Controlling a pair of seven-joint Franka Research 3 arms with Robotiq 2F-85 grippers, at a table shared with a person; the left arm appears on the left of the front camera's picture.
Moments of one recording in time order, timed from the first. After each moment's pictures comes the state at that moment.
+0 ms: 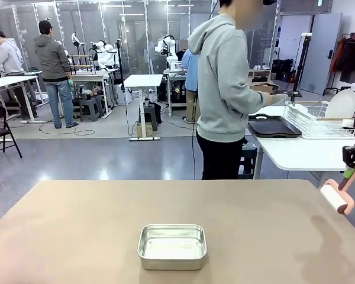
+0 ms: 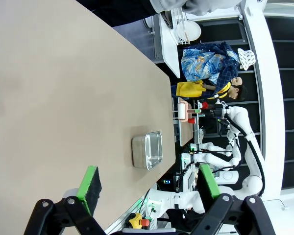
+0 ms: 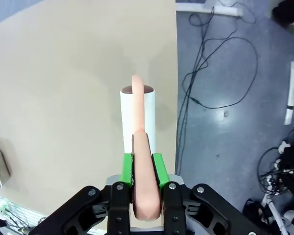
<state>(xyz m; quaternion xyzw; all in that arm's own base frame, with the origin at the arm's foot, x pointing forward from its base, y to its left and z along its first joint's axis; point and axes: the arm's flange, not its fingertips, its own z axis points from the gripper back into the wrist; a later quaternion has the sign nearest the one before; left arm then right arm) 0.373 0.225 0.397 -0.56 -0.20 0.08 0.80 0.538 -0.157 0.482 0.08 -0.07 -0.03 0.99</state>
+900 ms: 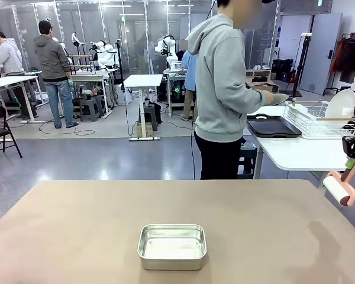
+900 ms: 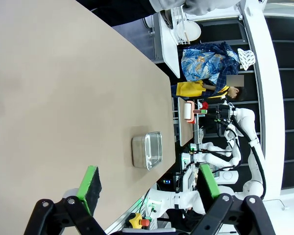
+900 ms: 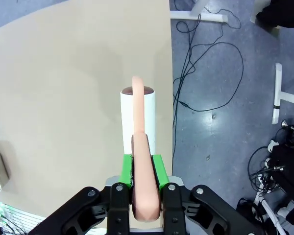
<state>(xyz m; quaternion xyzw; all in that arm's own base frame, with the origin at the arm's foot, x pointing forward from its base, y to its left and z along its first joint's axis) 0.373 0.225 0.397 -0.56 -0.20 0.08 0.80 0.528 -0.138 0.513 0.05 -0.08 -0.04 0.99</state>
